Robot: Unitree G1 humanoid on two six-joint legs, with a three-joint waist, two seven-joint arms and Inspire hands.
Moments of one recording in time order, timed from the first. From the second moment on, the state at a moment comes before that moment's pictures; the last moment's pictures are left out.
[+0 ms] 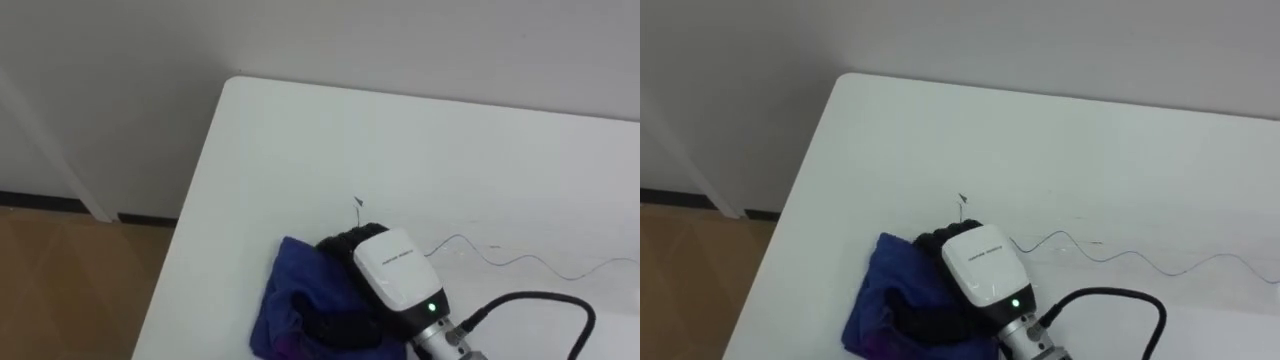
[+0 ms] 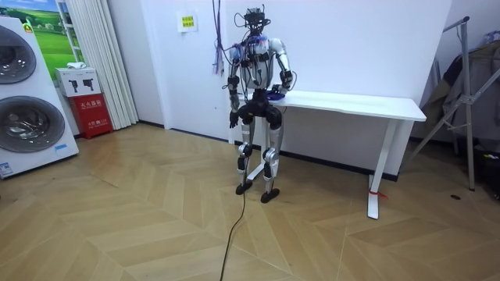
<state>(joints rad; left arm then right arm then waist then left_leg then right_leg) 0.10 0.24 -0.13 1.12 0.14 -0.07 0.28 0.21 -0.37 0.54 0.17 -1.14 -0.22 -0.53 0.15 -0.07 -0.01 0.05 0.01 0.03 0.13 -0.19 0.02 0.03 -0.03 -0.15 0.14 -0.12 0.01</state>
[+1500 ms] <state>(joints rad) 0.25 0.21 0.06 0.95 0.12 0.01 0.21 -0.04 -0.39 0.22 0.47 -1.05 -0.15 -0.41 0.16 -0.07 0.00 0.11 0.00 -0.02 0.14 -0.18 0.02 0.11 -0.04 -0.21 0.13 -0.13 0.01</state>
